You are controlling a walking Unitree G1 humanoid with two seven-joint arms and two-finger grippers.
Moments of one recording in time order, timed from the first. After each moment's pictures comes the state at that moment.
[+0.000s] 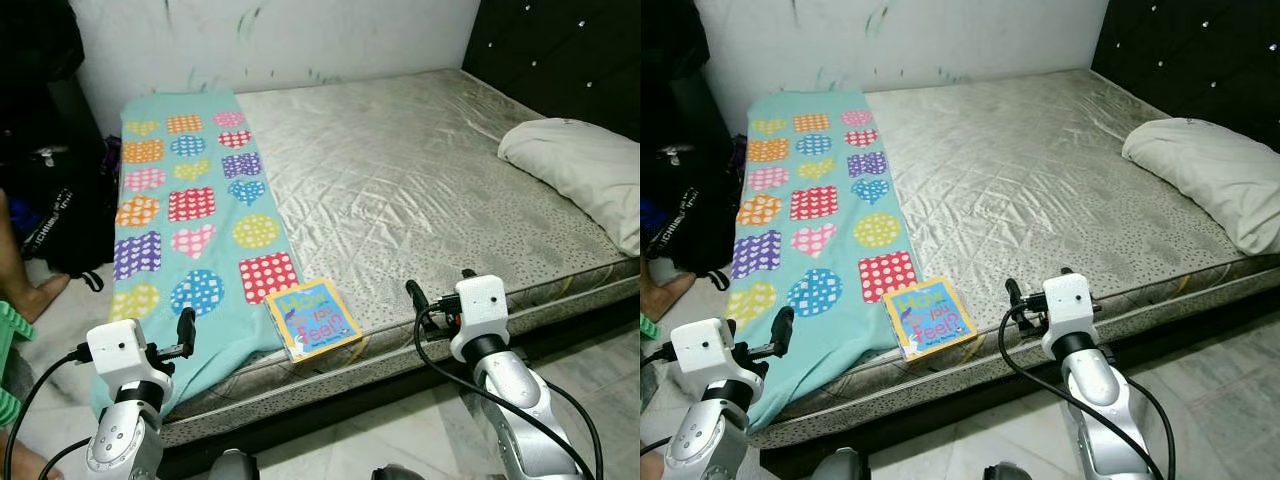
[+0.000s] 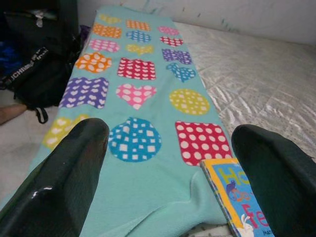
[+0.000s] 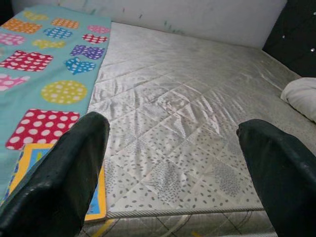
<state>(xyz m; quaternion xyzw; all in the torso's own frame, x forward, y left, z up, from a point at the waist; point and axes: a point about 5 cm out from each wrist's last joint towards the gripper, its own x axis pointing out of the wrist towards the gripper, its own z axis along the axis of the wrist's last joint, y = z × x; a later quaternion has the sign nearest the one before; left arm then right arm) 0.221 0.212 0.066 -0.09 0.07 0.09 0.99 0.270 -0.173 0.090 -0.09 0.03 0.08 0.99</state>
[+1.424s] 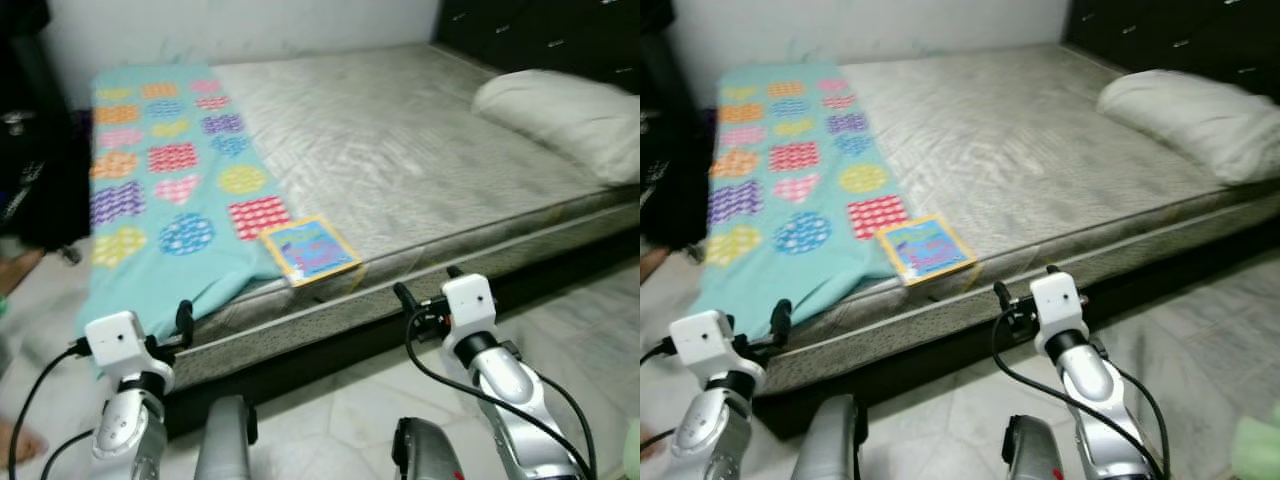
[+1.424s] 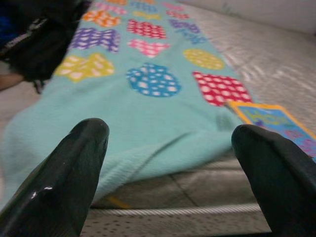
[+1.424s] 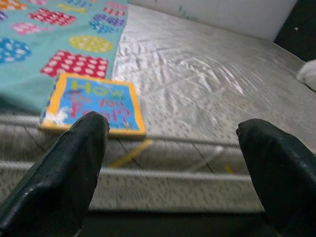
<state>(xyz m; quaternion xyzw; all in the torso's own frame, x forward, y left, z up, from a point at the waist) 0.229 0.214 0.068 -0.11 0.06 0.11 0.99 0.278 -0.166 0.090 -0.11 0.02 0.13 0.99</state>
